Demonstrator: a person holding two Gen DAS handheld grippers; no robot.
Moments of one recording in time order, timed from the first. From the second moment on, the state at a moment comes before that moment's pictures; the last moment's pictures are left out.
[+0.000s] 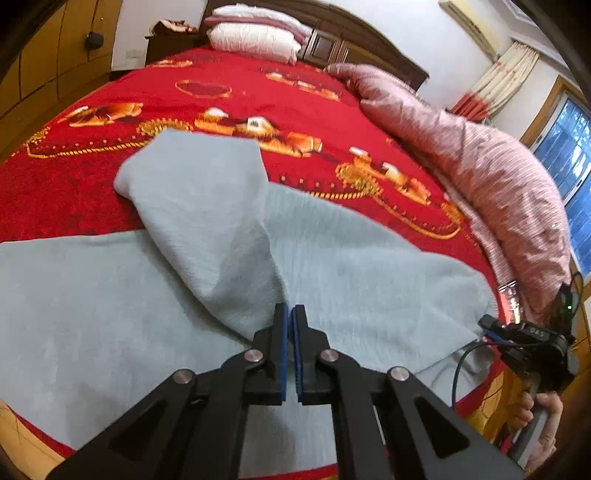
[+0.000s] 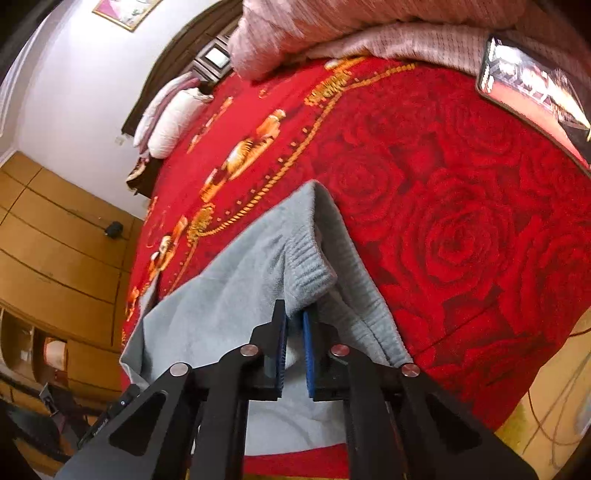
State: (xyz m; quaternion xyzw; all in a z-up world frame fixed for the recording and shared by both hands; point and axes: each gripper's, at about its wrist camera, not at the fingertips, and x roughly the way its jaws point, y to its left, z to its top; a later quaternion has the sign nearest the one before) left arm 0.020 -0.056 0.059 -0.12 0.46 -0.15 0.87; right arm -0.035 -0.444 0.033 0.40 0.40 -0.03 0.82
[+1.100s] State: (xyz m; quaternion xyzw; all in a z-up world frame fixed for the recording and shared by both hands) left arm -0.040 -0.023 0.060 -0.13 0.45 -0.15 0.87; right arm -0.093 -0.445 0.011 0.45 0.40 -0.03 0.80
